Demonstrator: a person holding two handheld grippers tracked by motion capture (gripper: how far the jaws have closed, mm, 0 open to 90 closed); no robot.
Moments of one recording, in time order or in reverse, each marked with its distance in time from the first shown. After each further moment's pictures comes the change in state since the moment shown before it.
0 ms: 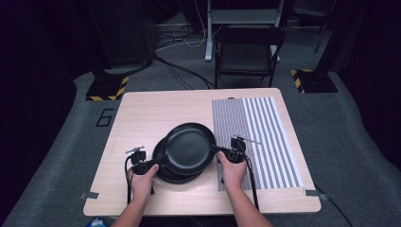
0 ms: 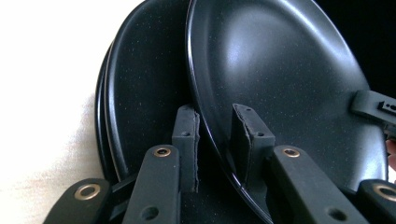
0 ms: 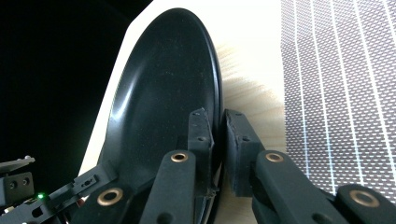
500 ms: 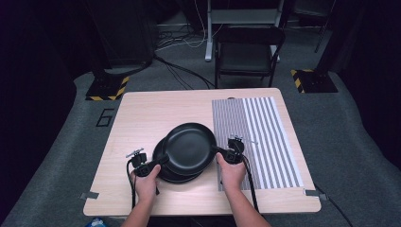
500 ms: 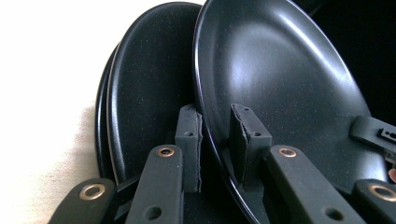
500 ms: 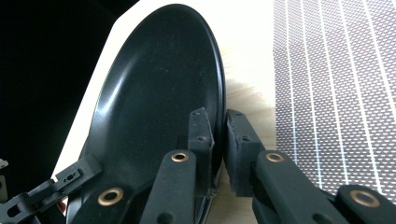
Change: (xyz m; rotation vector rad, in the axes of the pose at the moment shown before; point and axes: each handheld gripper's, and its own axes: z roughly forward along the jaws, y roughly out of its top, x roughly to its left) left arm -0.004 -0.010 0.004 -0.091 0.021 -0.065; right arm 0.009 -0.004 -0.001 -0.027 -0.072 -0.079
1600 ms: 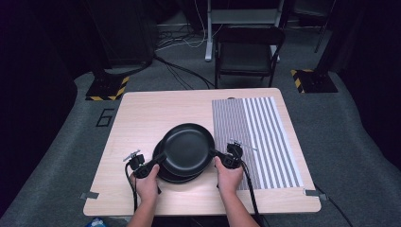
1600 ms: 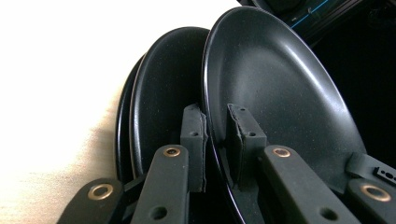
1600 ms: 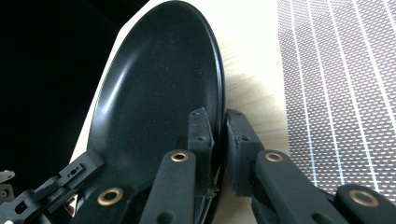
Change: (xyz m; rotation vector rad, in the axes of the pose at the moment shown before) left arm 0.003 -0.005 -0.003 -0.110 0.015 -0.056; right arm 0.000 -0.018 0.002 -0.033 0.026 0.057
